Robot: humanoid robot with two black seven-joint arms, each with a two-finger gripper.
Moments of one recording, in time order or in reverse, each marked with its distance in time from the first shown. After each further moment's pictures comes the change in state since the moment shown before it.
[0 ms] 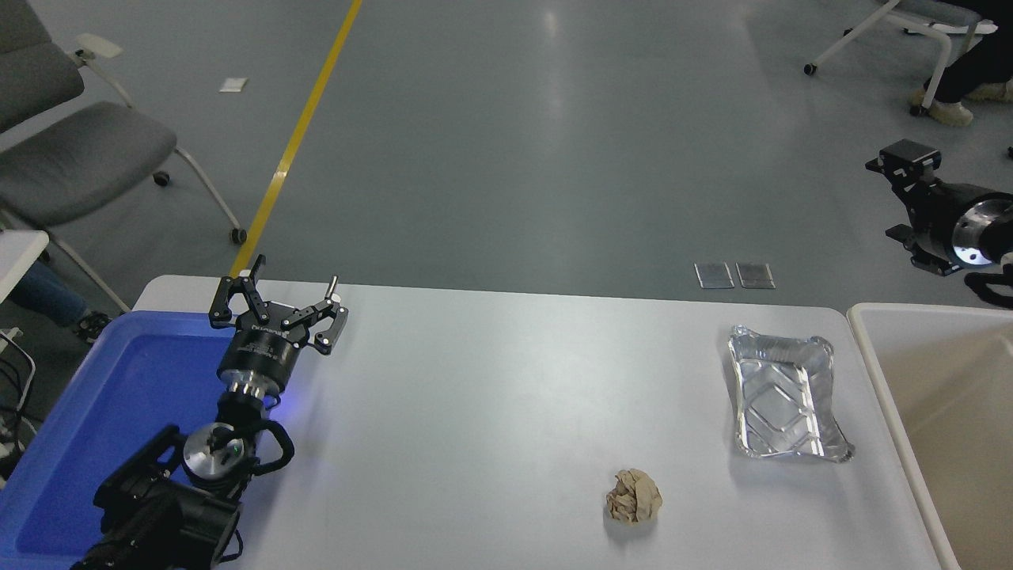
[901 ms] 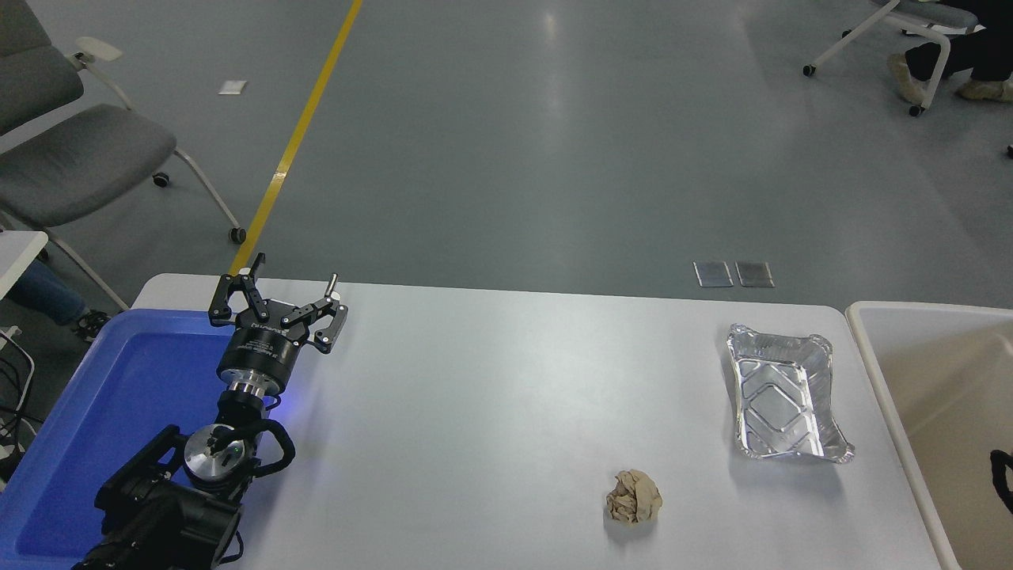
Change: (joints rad) left arm 0.000 -0.001 0.000 0.000 -0.002 0.000 -0.001; right arm -0.977 0.325 0.897 -0.953 0.299 -0.141 -0.068
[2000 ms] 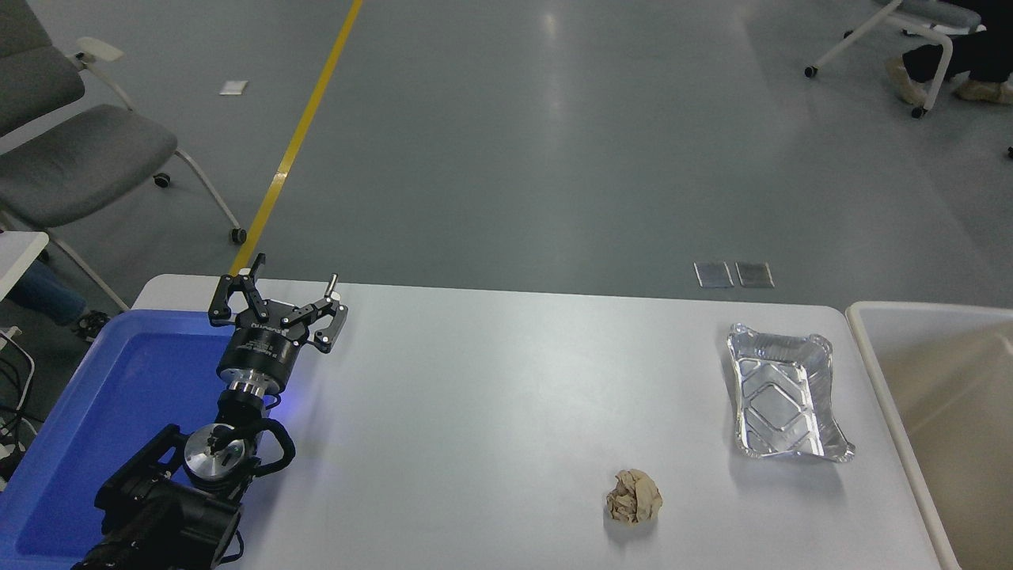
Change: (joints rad) left arm 0.000 0.000 0.000 0.000 0.000 0.000 0.000; right arm 0.024 0.007 -0.026 -0.133 0.008 -0.016 0.000
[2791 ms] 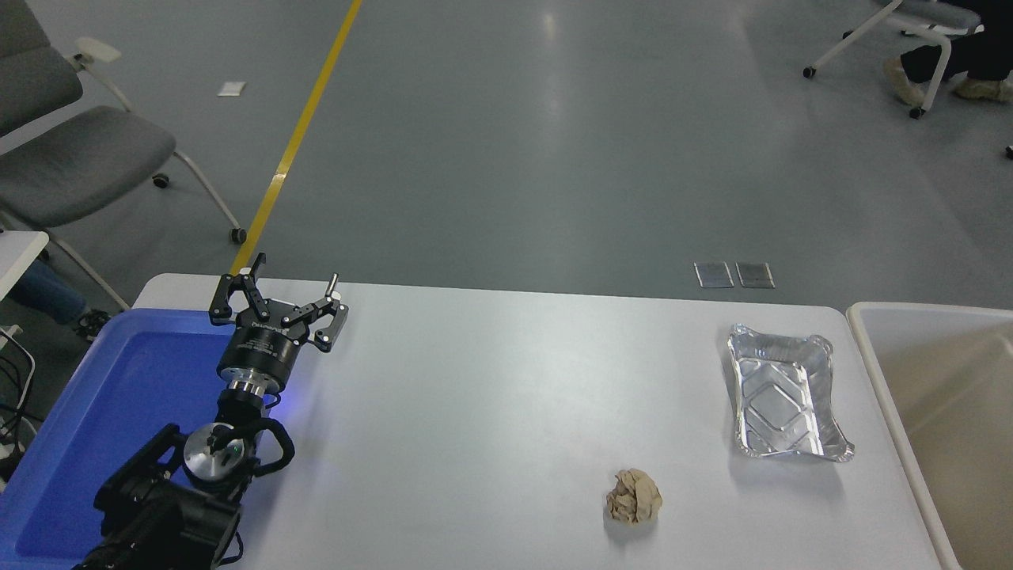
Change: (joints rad) left arm 0.000 0.000 0.000 0.000 0.000 0.000 0.000; right arm 0.829 -0.630 -0.847 0.710 -0.282 0.272 0.089
